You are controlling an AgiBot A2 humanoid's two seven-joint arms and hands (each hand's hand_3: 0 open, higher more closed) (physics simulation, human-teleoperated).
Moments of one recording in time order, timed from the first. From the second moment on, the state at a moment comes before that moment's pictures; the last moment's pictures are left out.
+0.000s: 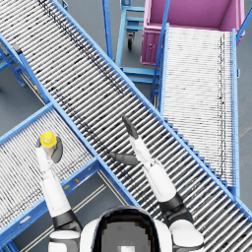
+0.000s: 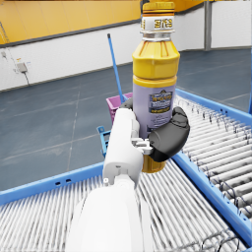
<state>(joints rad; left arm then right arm) 0.18 1.49 -0.44 -1.59 1.76 -0.07 0.00 0.54 -1.53 0.47 1.71 1.29 0.00 0.00</state>
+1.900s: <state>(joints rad) 0.35 1.22 0.09 -1.79 1.33 0.06 0.06 0.41 -1.34 0.11 1.77 1.13 0.06 -0.06</state>
